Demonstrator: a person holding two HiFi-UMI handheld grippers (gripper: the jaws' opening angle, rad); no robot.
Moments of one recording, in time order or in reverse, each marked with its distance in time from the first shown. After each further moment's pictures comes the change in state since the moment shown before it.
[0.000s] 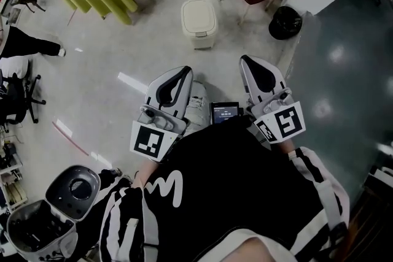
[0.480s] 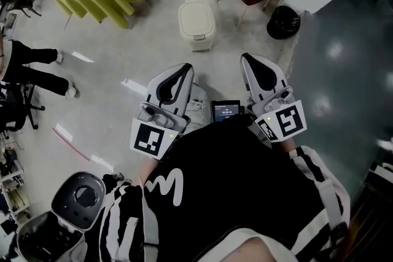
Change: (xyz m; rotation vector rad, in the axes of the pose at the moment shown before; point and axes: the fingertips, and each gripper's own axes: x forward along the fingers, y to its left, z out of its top) left arm 0.025 0.027 0.001 -0.005 -0.011 -0.033; right arm 0.028 -0.017 0.003 -0.015 0.005 -0.029
